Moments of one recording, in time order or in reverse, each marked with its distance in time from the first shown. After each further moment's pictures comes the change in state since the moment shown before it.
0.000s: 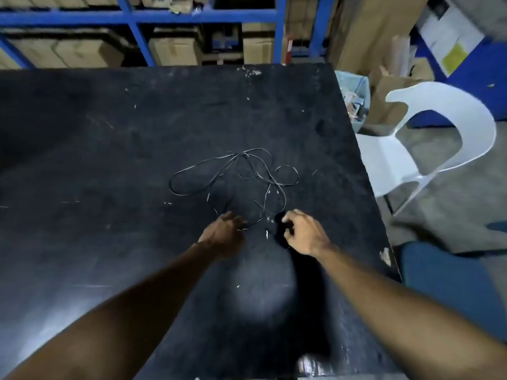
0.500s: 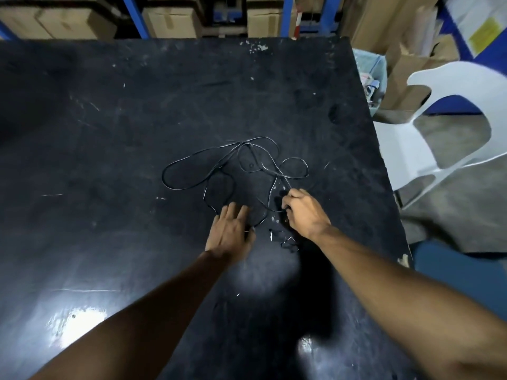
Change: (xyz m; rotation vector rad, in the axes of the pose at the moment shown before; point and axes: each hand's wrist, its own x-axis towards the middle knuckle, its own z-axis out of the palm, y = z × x) left_hand 0.035 -0.002 0.040 0.030 0.296 -0.064; right_hand 0.075 0.009 0.011 -0.154 0.069 -0.183
